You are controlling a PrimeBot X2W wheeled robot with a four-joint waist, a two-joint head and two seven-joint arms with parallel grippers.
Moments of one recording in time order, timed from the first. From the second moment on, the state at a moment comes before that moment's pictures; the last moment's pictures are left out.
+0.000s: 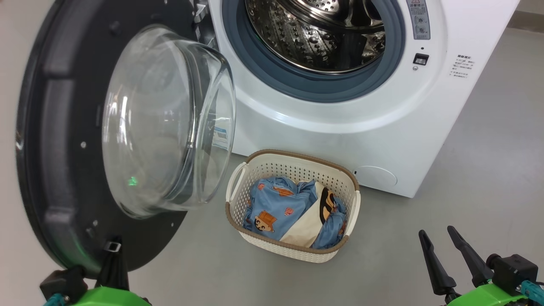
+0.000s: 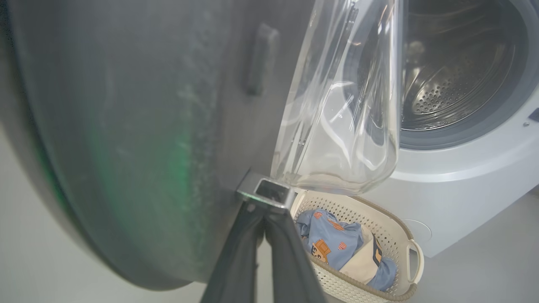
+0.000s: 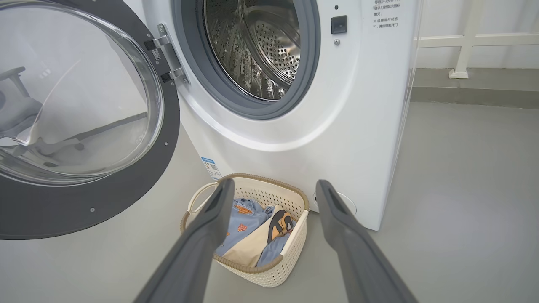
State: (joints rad) left arm -0.07 0.13 -0.12 0.30 -0.51 0.09 -0.25; right arm 0.02 -0.24 0.13 0.25 0.42 0.12 -0.25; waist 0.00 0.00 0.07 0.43
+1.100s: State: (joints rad) left arm -0.28 0.07 0.18 0.56 -0.40 0.02 -0.25; right arm 0.01 -0.25 0.13 0.25 0.42 0.12 -0.25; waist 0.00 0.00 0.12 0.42
